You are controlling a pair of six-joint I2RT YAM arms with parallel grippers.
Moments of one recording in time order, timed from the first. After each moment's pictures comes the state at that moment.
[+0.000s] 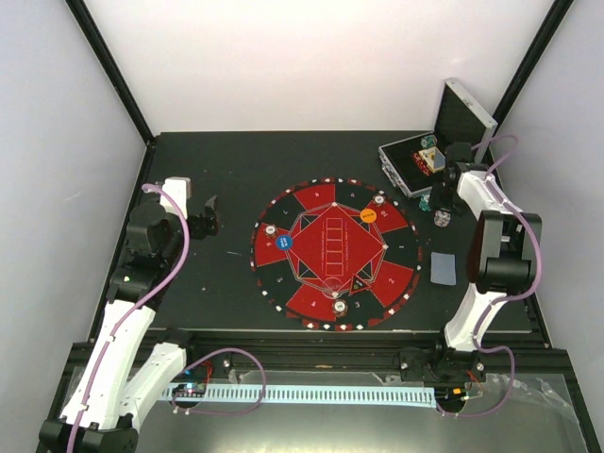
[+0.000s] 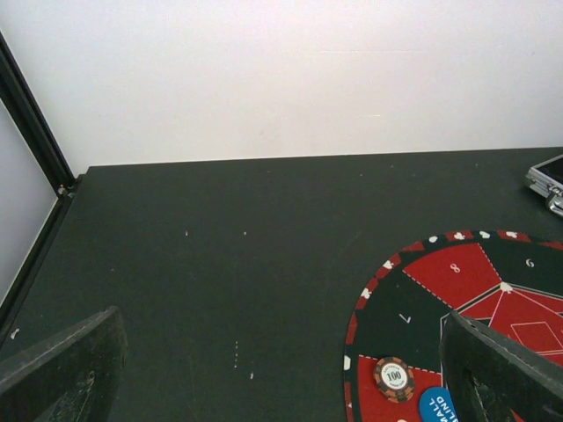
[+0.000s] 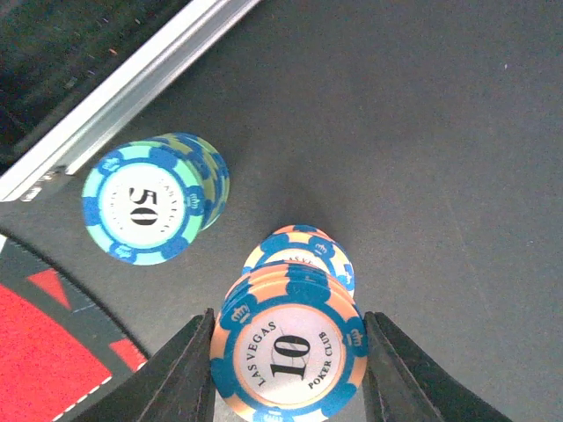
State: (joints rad) left arm -0.16 0.71 0.81 -0.39 -0.03 -0.06; right arm -0.08 1.87 1.39 -0.76 0.15 0.23
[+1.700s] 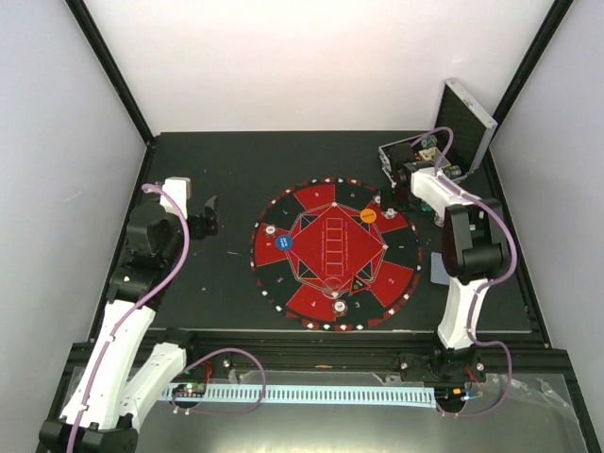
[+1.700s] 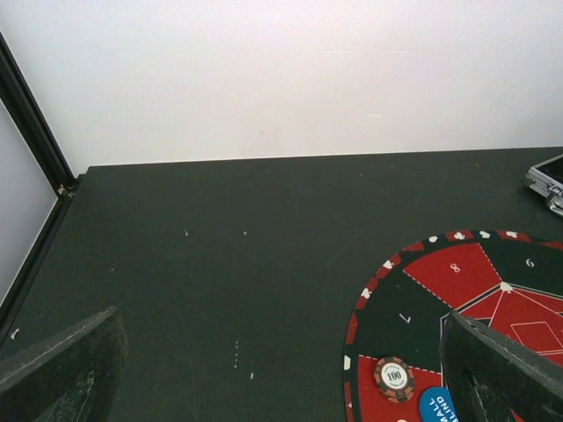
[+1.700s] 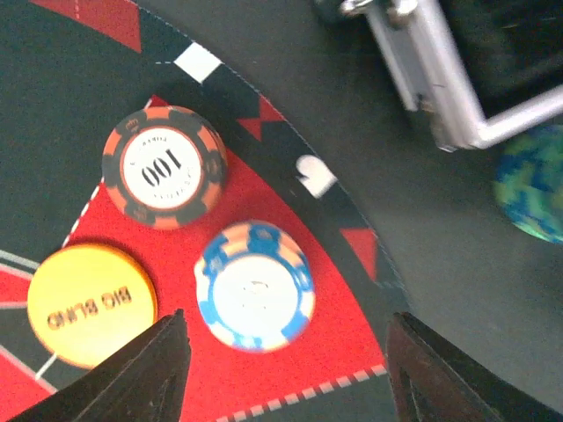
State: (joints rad) left arm -0.16 0.71 0.81 -0.39 -0.03 -0.06; right arm 0.21 2.02 1.50 -0.76 0.09 0.23
